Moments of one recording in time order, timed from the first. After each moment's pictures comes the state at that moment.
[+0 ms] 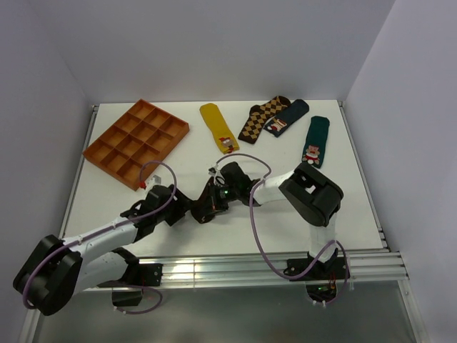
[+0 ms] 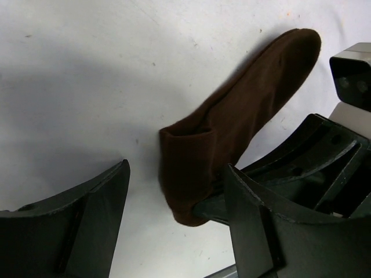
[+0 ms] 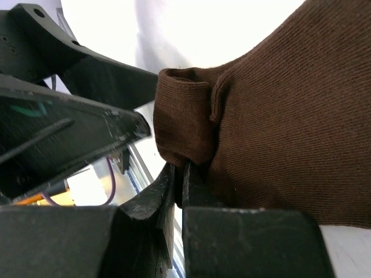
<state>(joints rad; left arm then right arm) -0.60 1.07 0.31 0.00 -0.08 -1.20 0.79 1.91 0.87 0.32 -0.64 0.84</state>
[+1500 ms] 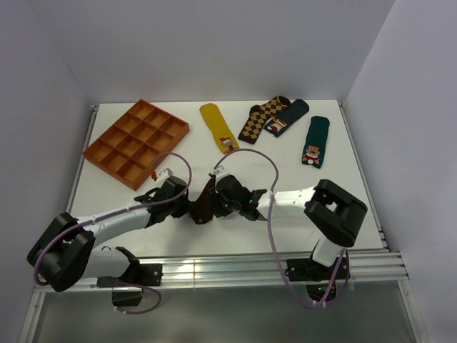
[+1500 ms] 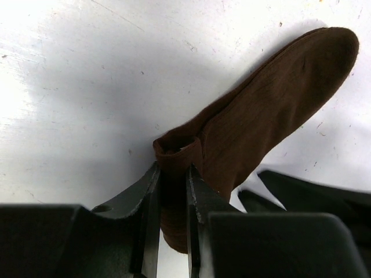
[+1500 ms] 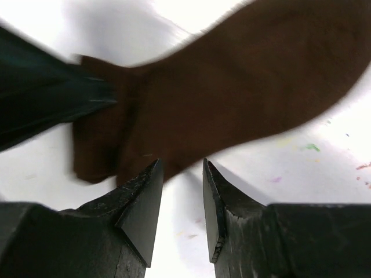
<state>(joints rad) -0.68 1.27 0.51 -0.16 -0.17 -1.12 0.97 1.63 0.78 0.12 0.05 0.44</state>
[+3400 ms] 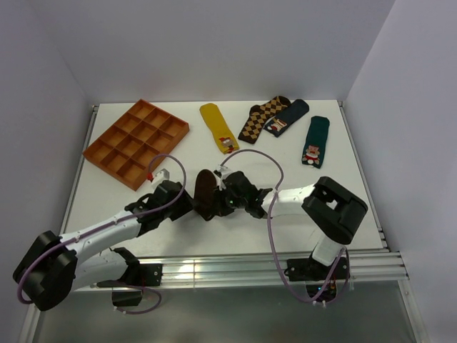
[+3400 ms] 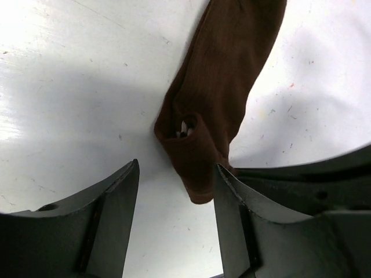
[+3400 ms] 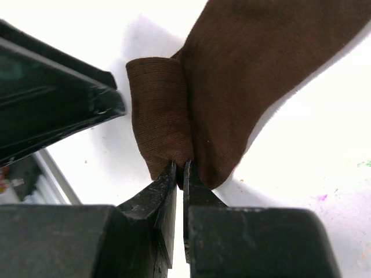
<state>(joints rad) -0.70 1.11 0.46 -0.16 -0.19 -1.10 0.90 1.67 0.71 0.30 -0.19 0.55</state>
